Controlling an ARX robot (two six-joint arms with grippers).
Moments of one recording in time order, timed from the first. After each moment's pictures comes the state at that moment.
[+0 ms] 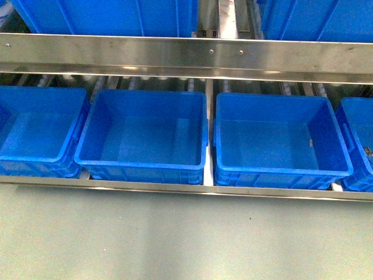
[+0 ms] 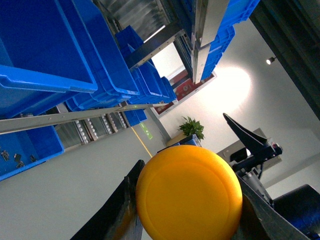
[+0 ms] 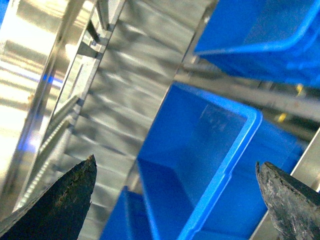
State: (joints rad) left arm -0.58 1.83 1.25 0.90 0.69 -1.02; right arm -0.41 0.88 0.67 0.35 -0.06 1.23
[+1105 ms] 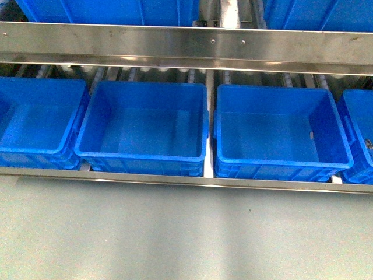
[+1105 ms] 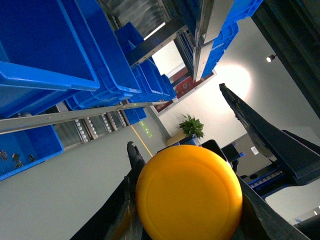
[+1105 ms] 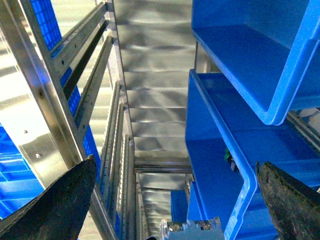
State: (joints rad) left arm -0.62 1.93 1.33 0.90 0.67 -1.01; right arm 0.14 1.13 0.67 0.63 0.07 1.57
